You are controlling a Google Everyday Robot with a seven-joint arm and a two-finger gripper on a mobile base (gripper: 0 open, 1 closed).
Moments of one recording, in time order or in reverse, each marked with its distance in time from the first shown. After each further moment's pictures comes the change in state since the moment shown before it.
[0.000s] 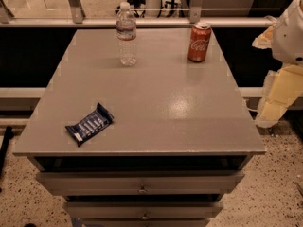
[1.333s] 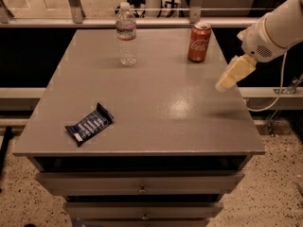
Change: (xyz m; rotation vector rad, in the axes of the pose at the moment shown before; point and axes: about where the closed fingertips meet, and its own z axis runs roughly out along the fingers) arm -0.010 -0.137 0.102 0.158 -0.268 0.214
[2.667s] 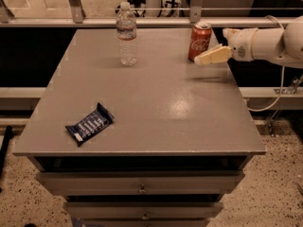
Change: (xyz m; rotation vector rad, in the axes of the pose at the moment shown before) arm -0.041 -0.102 0.097 0.012 -0.609 0.266
